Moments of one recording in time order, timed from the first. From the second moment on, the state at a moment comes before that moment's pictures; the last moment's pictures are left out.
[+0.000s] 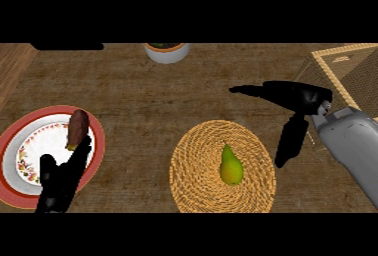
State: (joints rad) left arm 0.12 0.28 -0.08 -1.47 0.14 0.08 0.21; right arm -0.69 -0.52 0.39 -1.43 -0.01 0.73 0.46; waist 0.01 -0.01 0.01
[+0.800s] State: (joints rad) left arm 0.12 0.26 -0.06 -1.46 0.12 0.06 0.23; right arm -0.56 -0.38 0.43 -1.36 0.25 0.63 0.31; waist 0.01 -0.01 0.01
